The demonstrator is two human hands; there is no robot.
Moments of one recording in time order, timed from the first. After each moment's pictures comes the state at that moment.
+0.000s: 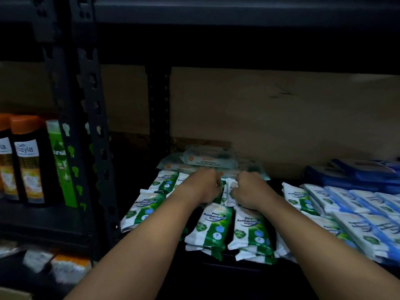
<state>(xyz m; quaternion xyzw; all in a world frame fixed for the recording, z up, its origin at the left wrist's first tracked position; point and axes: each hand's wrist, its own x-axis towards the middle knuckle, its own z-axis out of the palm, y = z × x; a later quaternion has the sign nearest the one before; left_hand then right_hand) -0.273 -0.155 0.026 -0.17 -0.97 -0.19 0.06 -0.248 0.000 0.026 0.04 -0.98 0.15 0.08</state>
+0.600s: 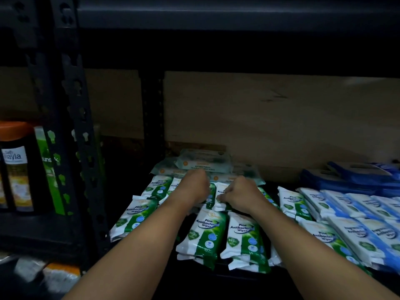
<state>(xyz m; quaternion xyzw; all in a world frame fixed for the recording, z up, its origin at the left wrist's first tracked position) -0.300 -0.153 0.012 -0.09 -0.97 -0.23 0.09 -0.271 0.003 0.009 0.02 -0.95 0.30 0.08</state>
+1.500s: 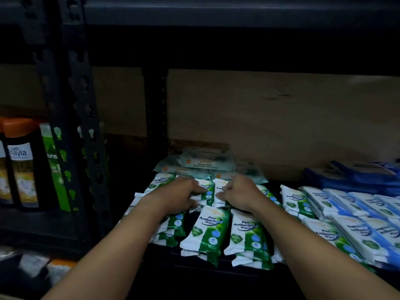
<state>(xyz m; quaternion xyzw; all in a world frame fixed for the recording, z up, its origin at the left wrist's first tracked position) -0.270 -0.210 0.011 -0.25 -0.96 -0.12 0.04 -0.269 -0.004 0.011 0.04 -0.94 0.33 0.04</state>
